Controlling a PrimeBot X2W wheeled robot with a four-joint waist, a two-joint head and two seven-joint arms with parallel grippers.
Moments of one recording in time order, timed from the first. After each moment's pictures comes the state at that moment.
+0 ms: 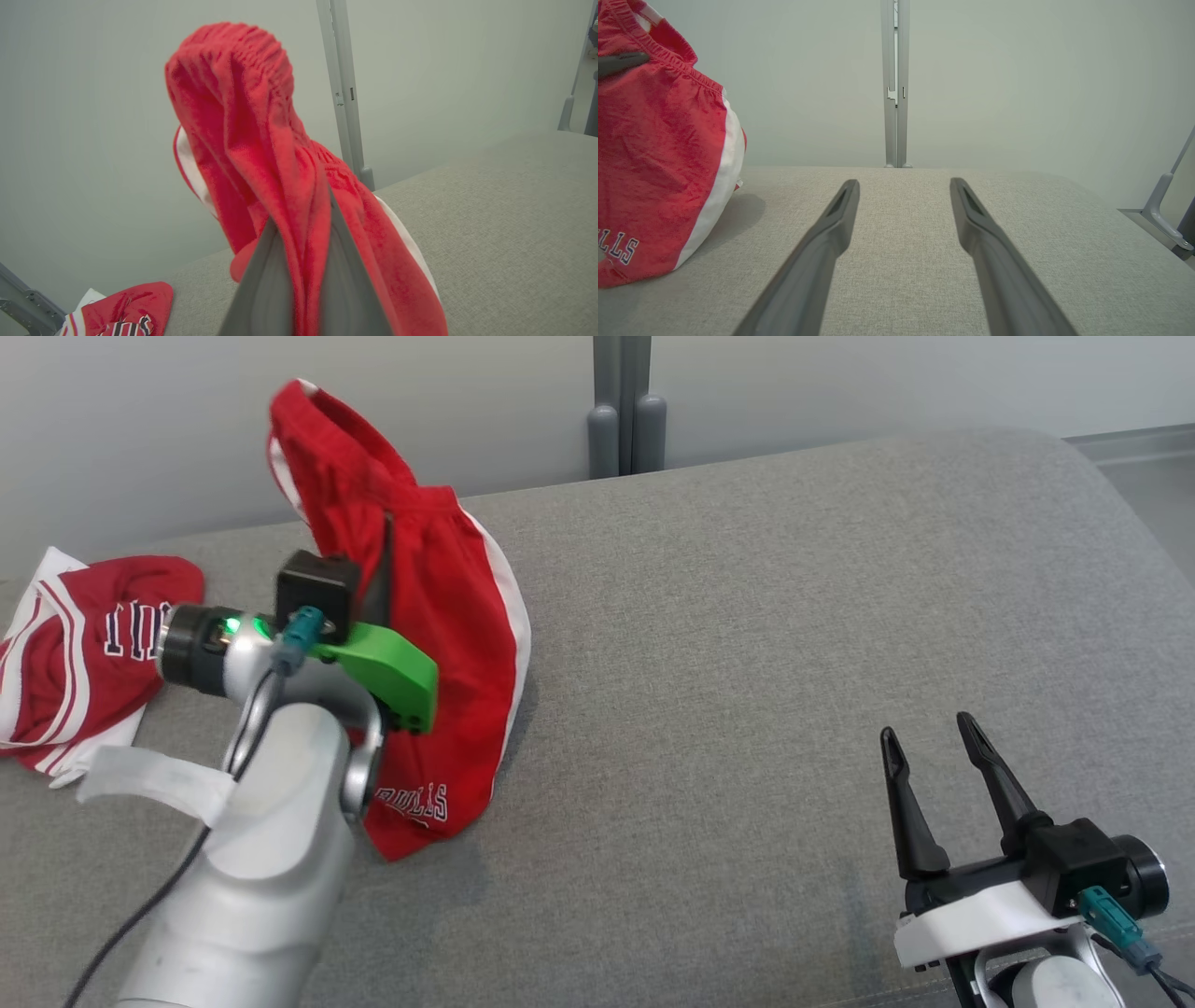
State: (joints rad) left arm -0.72 0.19 -0.43 0.65 -0.25 0.05 -0.18; right arm 0.01 -0.05 0.03 0.01 0.04 0.13 -0.26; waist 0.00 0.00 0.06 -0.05
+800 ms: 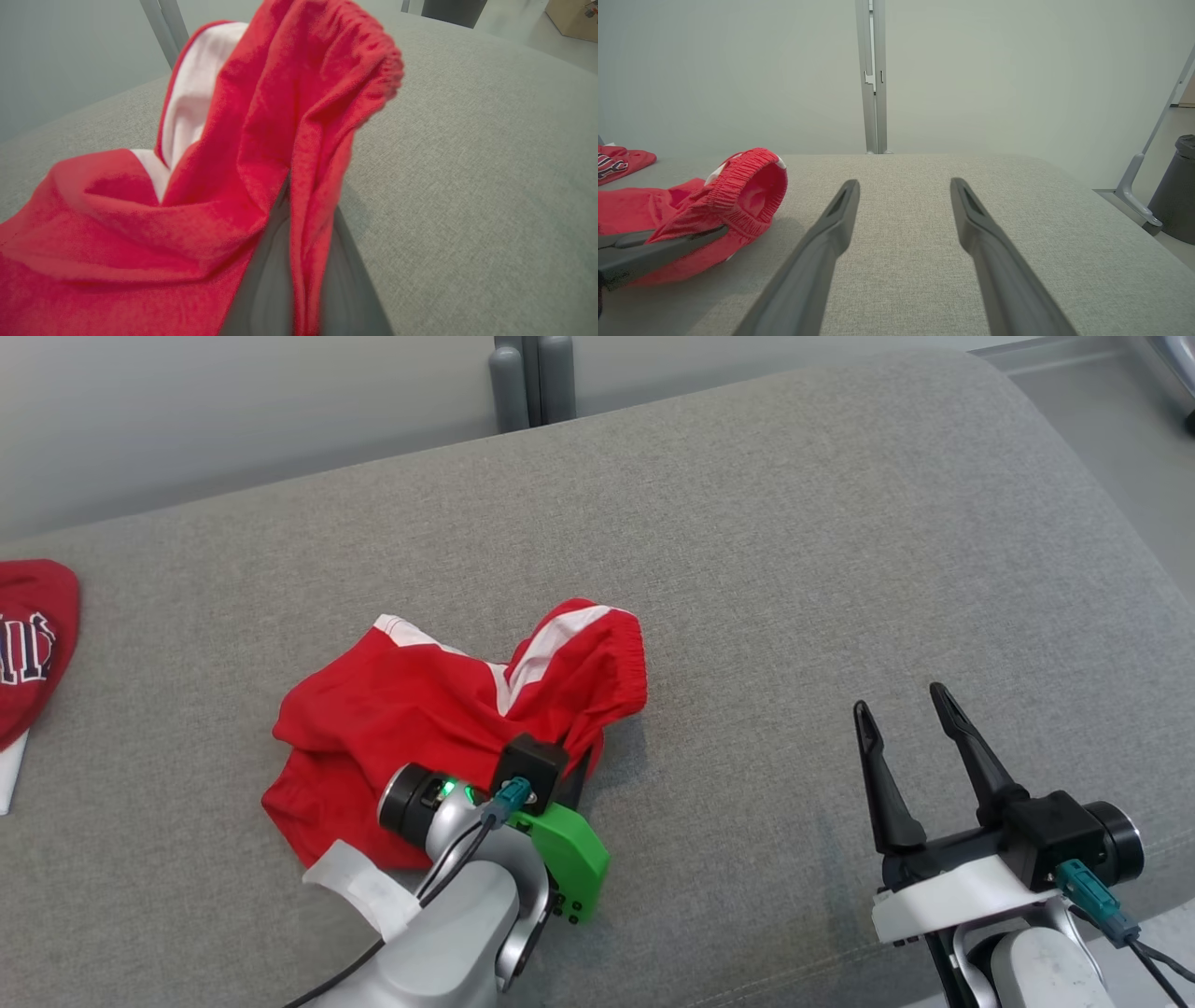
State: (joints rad) left arm -0.60 0.05 -0.90 0.80 -0.52 0.10 -0.26; right arm -0.04 -0.05 0.07 0.03 0.04 0.13 -0.26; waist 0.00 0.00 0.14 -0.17
